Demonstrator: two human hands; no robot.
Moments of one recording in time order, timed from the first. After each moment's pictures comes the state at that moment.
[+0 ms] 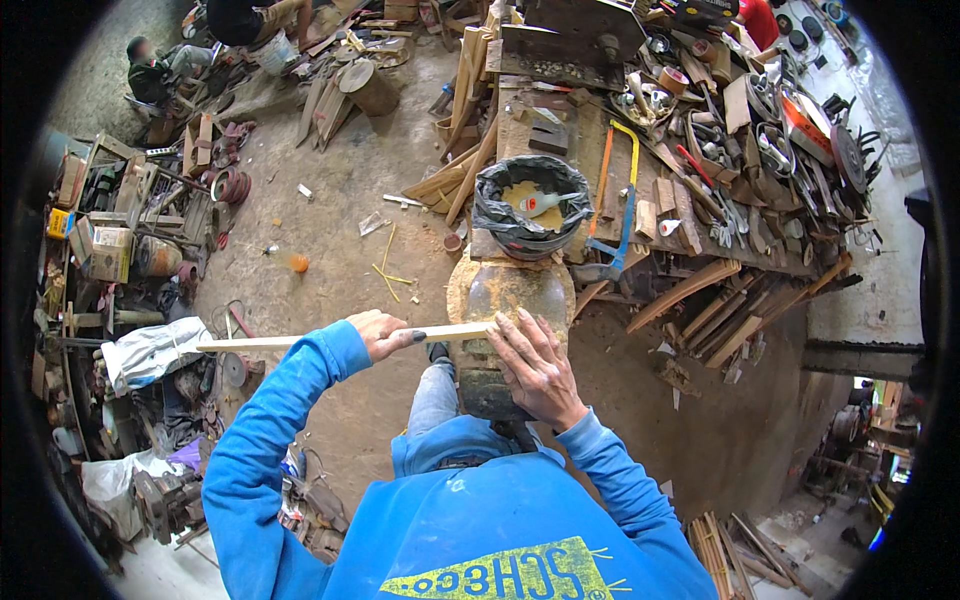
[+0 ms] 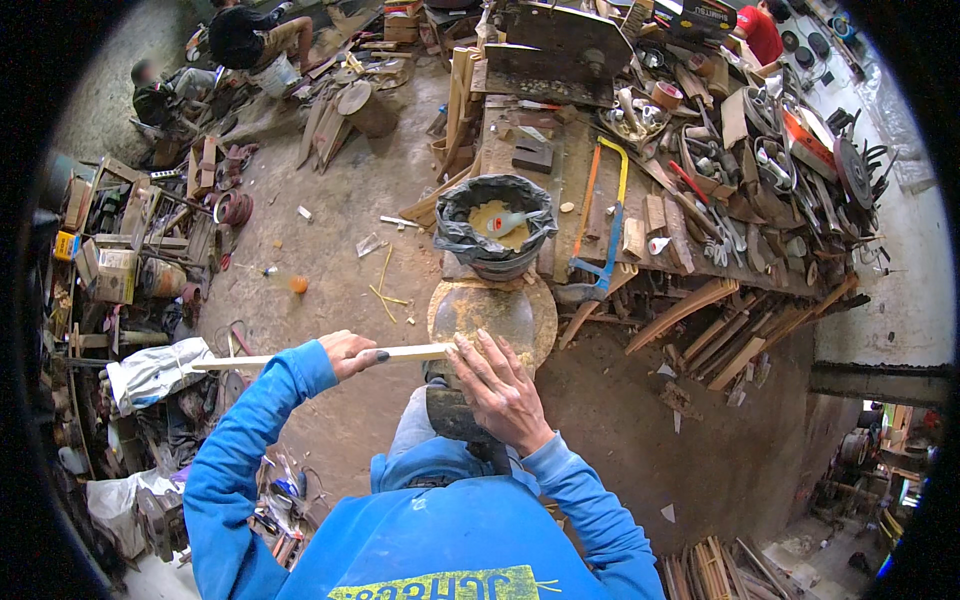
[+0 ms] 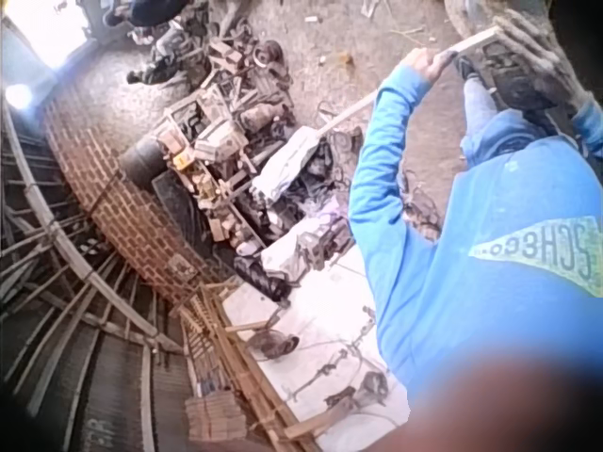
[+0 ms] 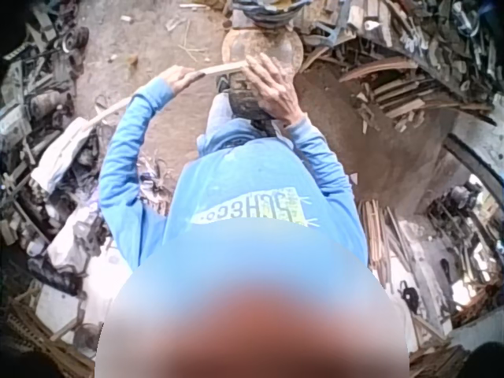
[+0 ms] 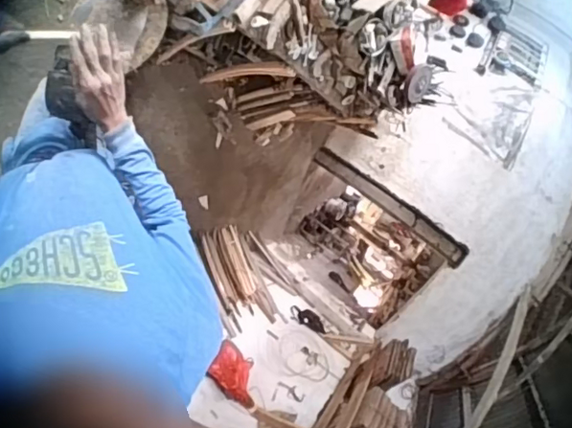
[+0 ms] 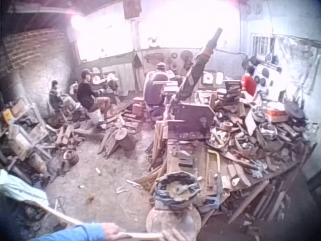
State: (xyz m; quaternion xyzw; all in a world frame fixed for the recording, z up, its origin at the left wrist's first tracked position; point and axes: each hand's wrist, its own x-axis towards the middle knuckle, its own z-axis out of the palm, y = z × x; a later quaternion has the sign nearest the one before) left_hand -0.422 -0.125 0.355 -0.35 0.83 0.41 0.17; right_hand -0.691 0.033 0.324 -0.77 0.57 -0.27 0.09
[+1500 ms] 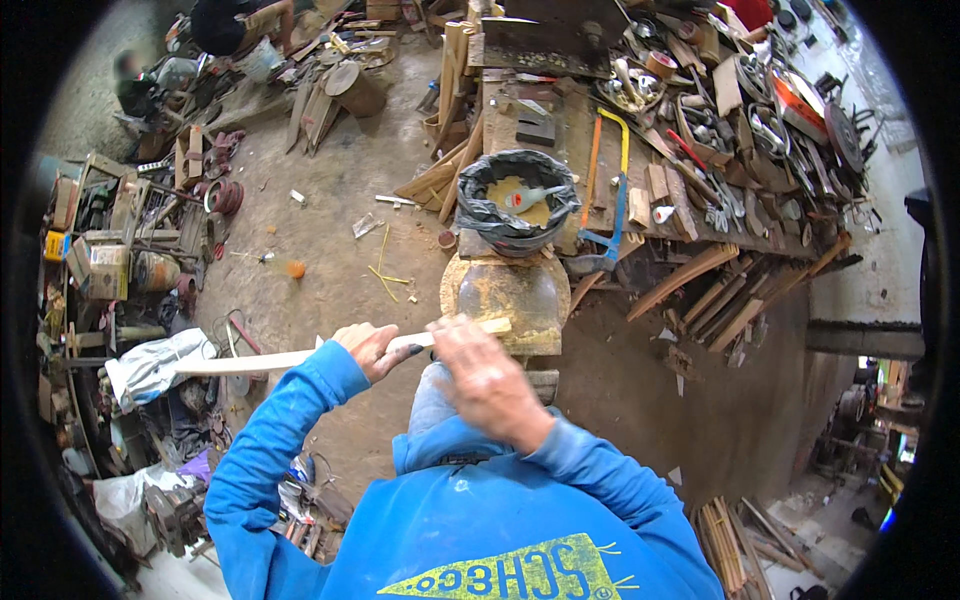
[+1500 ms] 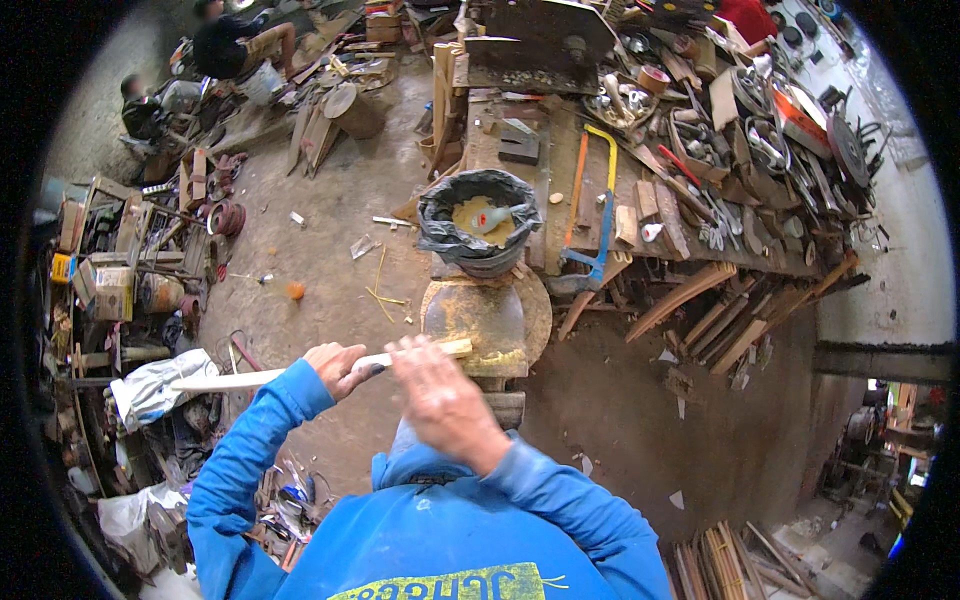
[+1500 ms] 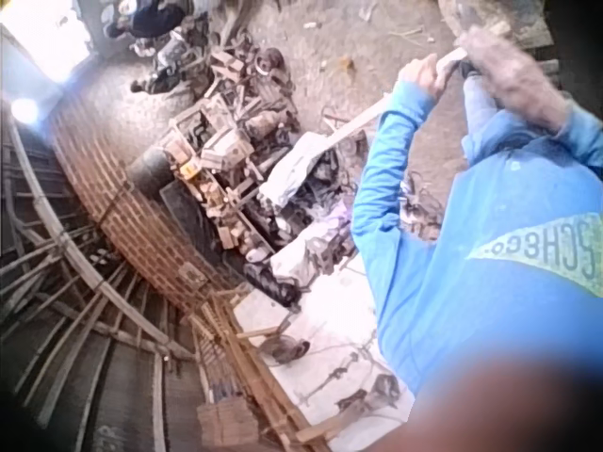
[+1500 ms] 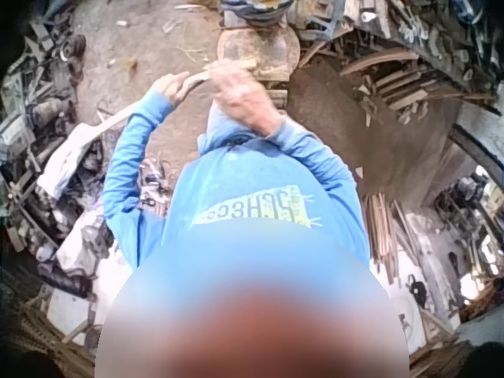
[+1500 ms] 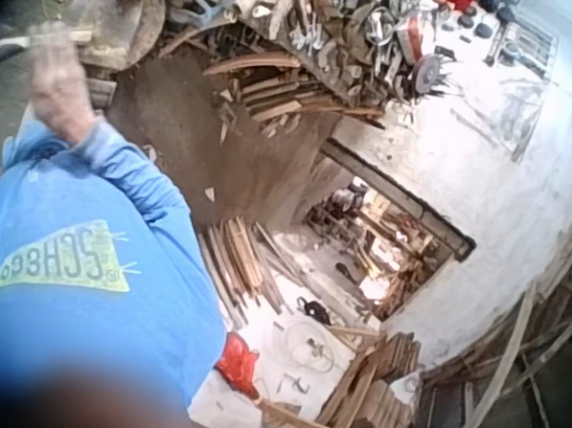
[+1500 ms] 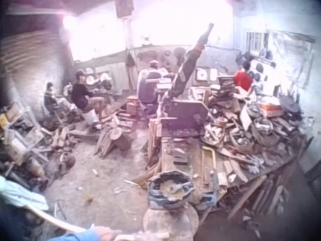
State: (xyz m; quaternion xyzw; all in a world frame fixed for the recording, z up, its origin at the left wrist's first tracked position) left_hand -0.433 -0.104 0.370 -0.39 0.86 0.29 0.16; right_hand -0.638 0.017 0.348 -0.76 0.56 -0.29 0.19
